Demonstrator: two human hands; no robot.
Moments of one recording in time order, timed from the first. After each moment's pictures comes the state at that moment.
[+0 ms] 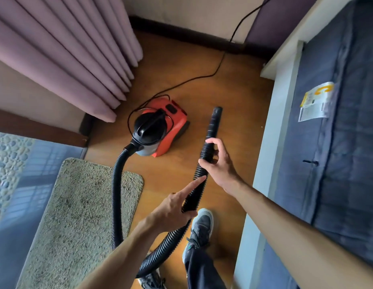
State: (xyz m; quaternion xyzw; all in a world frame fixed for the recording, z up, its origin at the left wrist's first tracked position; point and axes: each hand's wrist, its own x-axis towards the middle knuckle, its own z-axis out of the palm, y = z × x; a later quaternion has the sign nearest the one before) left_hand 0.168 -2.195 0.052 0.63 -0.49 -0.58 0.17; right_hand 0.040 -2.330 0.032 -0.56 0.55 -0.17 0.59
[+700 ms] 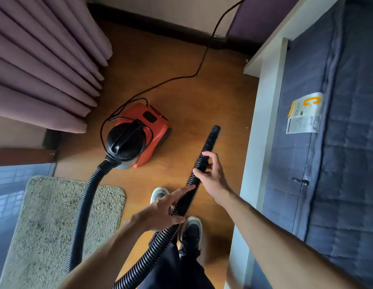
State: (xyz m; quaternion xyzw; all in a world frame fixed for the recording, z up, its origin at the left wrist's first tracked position) left_hand 0.197 -2.260 -0.010 0.56 -0.47 -0.68 0.08; right_hand 0.031 -2.371 -0.011 -0.46 0.64 -0.10 0.61
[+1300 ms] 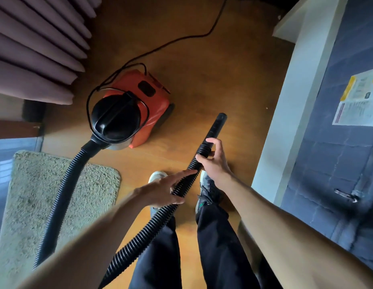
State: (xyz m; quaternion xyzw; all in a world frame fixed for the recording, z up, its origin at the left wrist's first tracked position) left_hand 0.190 -2.292 -0.099 0.56 -0.43 -0.71 -0.03; right_hand 0.022 -2.389 -0.130 -0.41 0.68 -0.02 0.61
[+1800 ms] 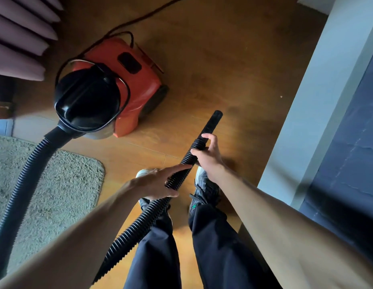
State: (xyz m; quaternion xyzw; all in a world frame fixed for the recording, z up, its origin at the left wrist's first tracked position) left_hand 0.165 -2.293 -0.197 0.59 -0.46 -0.66 -0.11; right_hand 0.015 -2.394 -0.225 -0.32 0.69 0.04 0.65
